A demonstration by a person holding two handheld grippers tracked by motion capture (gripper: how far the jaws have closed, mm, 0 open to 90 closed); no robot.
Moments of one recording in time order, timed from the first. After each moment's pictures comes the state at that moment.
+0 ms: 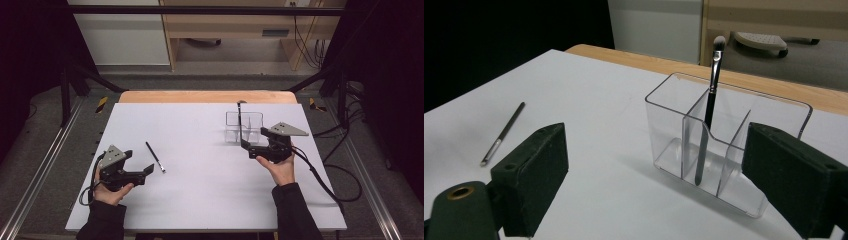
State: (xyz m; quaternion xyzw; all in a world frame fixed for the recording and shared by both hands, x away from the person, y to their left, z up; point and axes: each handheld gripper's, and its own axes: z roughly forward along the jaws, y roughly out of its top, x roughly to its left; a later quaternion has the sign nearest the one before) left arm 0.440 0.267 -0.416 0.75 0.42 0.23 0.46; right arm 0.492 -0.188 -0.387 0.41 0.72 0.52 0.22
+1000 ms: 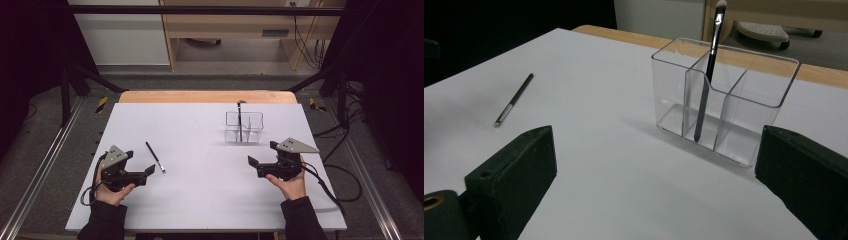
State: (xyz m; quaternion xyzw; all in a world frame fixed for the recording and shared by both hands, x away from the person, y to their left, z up) left arm 0.440 0.265 -0.417 0.75 0.41 0.23 0.46; right arm 0.453 -0.207 -0.401 0.41 0.73 0.51 0.21
